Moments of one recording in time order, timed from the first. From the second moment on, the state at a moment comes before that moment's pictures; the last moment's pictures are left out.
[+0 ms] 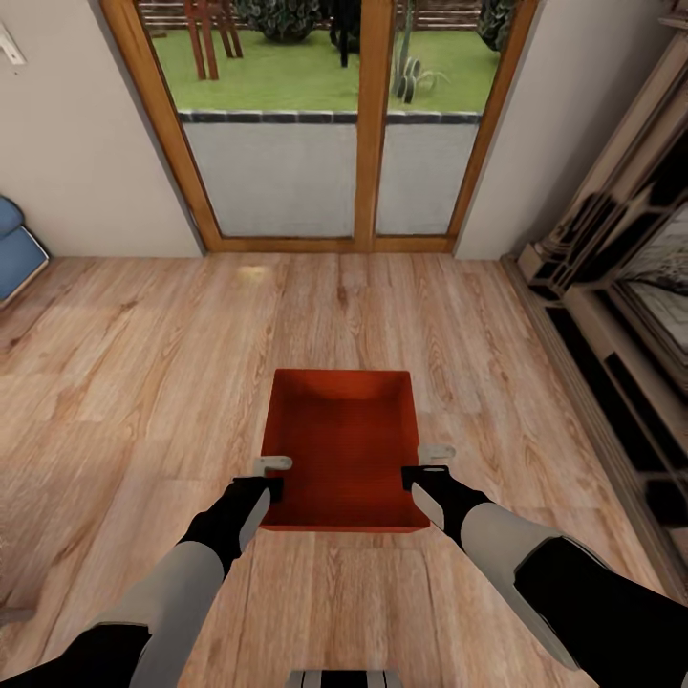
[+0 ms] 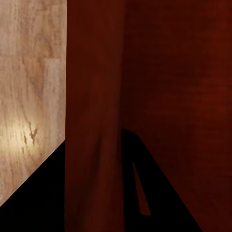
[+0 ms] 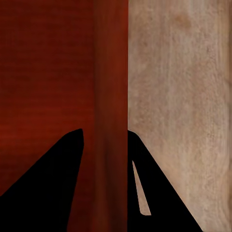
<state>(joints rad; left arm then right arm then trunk) -0.81 -0.14 0.02 -0.50 0.00 0.44 0.23 -1.02 0.11 0.60 -0.11 -0.58 0.16 -0.30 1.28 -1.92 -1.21</state>
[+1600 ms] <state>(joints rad) -0.81 -0.14 0.01 -0.50 0.00 0.44 0.23 -1.02 0.12 0.60 -0.11 -0.58 0.16 -0.31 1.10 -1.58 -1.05</state>
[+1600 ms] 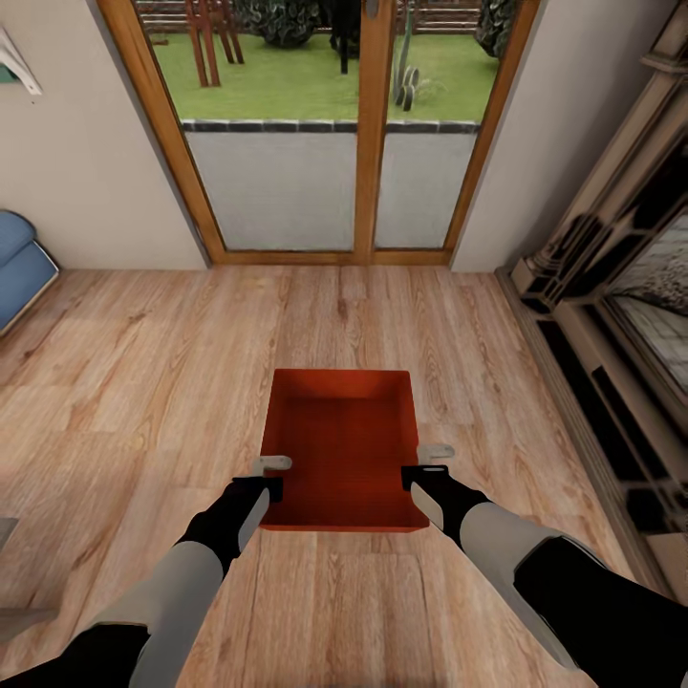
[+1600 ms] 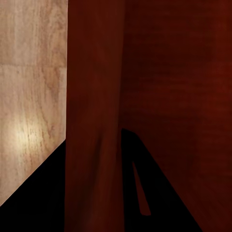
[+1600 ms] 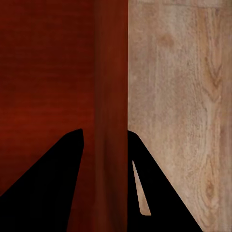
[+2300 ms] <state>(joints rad) -0.81 -0.14 0.02 -0.50 0.00 0.45 0.23 -1.02 0.12 0.60 -0.11 -0.57 0.16 -0.30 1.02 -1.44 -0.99</state>
